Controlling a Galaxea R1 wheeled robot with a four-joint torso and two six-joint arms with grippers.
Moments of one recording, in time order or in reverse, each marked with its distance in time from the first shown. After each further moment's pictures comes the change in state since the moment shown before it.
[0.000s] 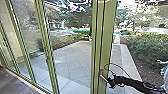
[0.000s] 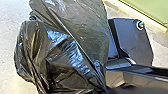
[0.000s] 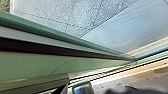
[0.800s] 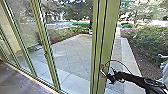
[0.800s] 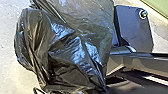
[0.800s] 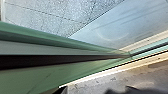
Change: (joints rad) left arm -0.002 -0.001 0.000 -0.016 -0.004 0.000; right arm 0.059 -0.016 0.001 0.026 -0.044 -0.035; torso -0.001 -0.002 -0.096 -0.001
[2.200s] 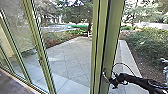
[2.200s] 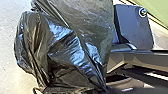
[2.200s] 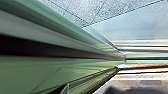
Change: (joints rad) left arm 0.014 -0.005 0.000 -0.002 0.001 0.000; right arm -0.014 -0.056 0.051 -0.012 -0.125 -0.120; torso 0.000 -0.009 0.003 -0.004
